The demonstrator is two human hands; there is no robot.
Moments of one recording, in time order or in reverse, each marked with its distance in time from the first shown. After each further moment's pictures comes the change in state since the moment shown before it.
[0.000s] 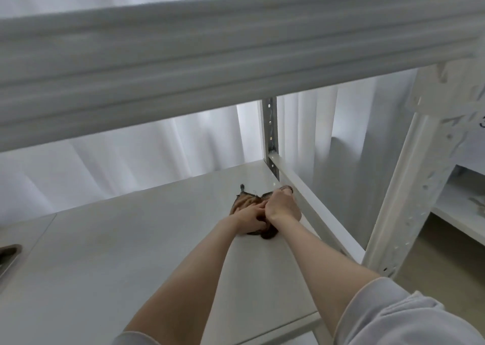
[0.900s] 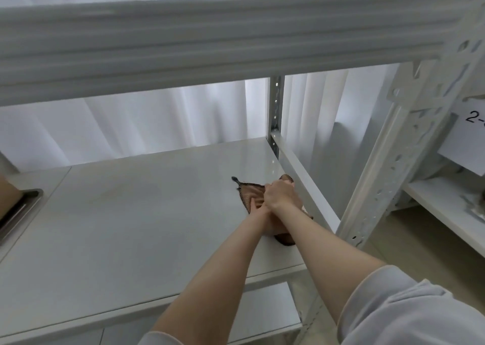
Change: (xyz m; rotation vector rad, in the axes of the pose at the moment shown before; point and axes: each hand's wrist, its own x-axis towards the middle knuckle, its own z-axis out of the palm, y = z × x) left_hand -0.051 0.088 0.044 0.136 -0.071 -0.148; right_hand -0.048 0.023 -0.024 -0.107 -0.150 -0.033
